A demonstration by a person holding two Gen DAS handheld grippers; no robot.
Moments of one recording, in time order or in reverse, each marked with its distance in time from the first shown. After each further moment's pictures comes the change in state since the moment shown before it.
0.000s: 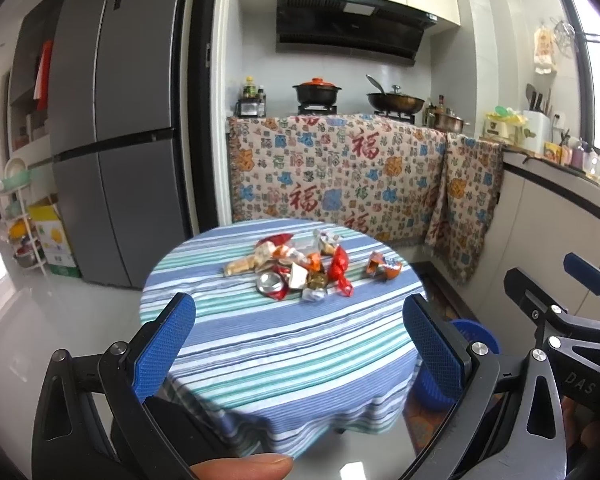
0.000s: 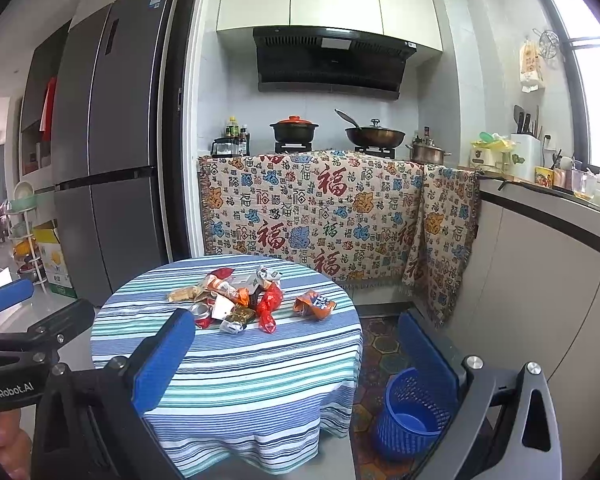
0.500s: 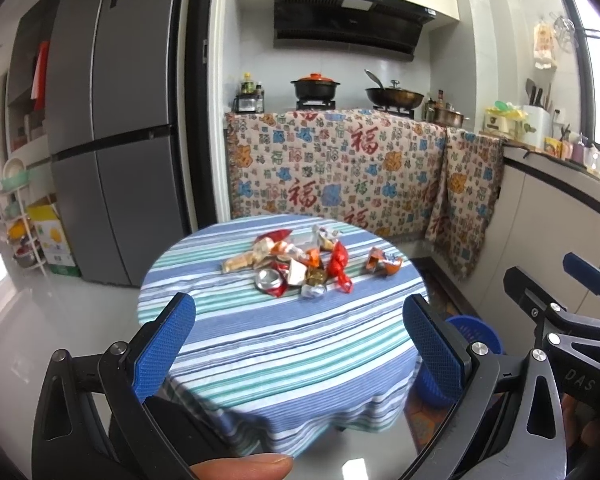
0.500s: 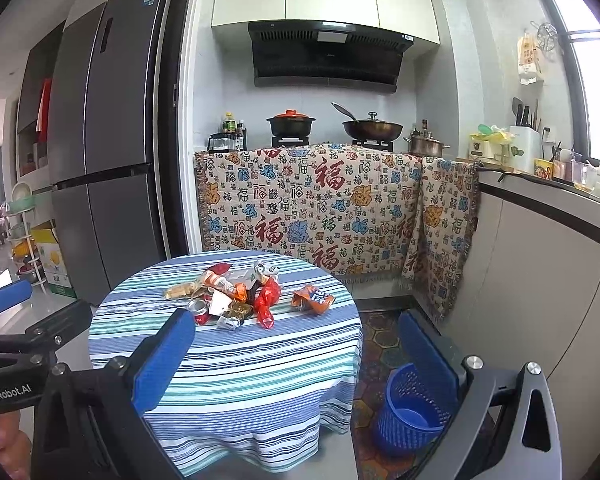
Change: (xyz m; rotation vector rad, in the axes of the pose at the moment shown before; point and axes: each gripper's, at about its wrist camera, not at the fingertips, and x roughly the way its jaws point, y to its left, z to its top) left arm 0.005 -0.004 0.001 0.009 0.015 0.001; right arm 0.008 -0.002 -0.006 0.025 0.008 0.008
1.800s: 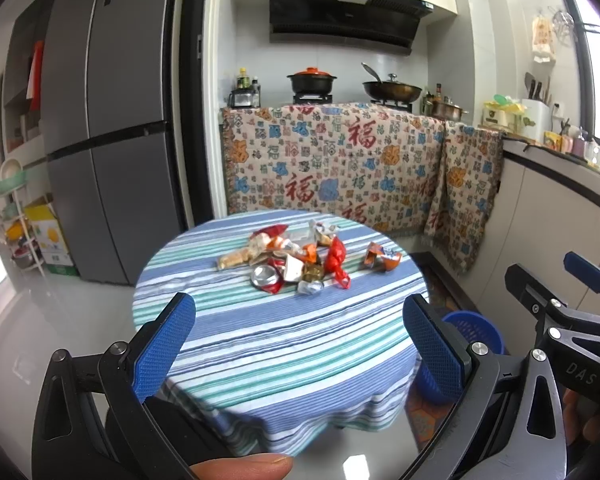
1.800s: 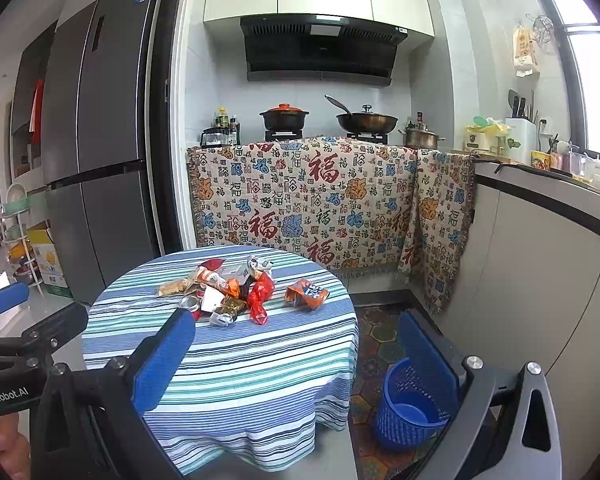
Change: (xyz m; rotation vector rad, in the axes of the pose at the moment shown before) left arm 0.007 -0.010 -0.006 0.009 0.010 -0.002; right arm 0.010 -0.005 -0.002 0.018 0.015 -0.008
